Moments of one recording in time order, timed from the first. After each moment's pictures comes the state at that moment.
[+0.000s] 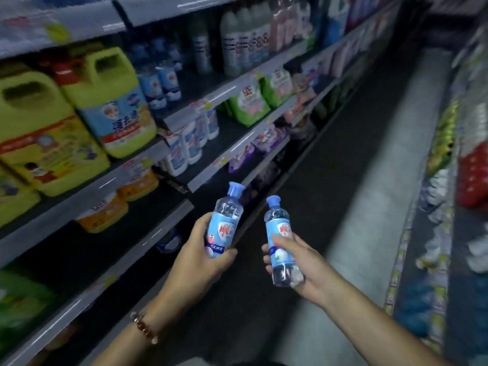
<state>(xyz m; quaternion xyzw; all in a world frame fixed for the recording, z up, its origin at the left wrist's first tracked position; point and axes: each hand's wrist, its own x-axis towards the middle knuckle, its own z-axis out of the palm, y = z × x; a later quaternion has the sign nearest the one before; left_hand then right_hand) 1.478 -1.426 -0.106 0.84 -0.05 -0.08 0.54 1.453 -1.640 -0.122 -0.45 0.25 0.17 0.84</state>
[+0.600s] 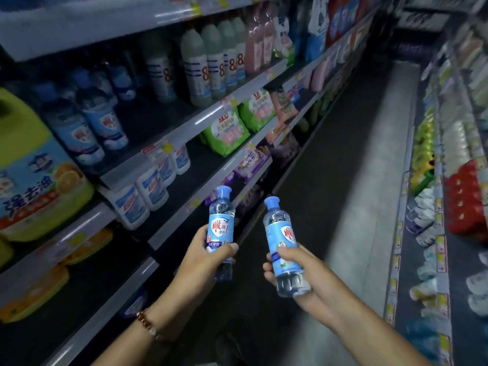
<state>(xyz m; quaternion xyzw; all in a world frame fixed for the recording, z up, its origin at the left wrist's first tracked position) 1.678 -1.526 -0.126 0.71 0.03 -0.19 0.68 1.608 -1.721 -0.100 -0.43 0.27 0.12 0.85</state>
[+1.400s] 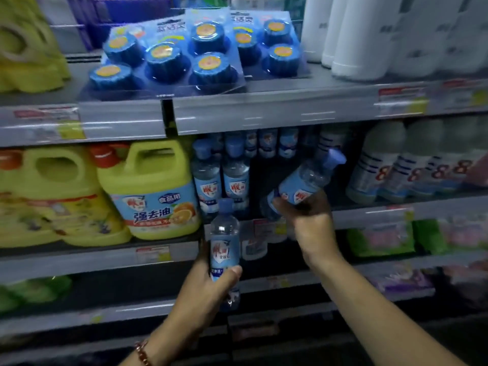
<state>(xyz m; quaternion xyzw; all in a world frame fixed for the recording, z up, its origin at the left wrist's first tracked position) 1.780 -1.490 -0.071 0.73 0.30 0.13 0.60 1.958 -1.600 -0.040 -0.62 -0.18 0.10 0.76</state>
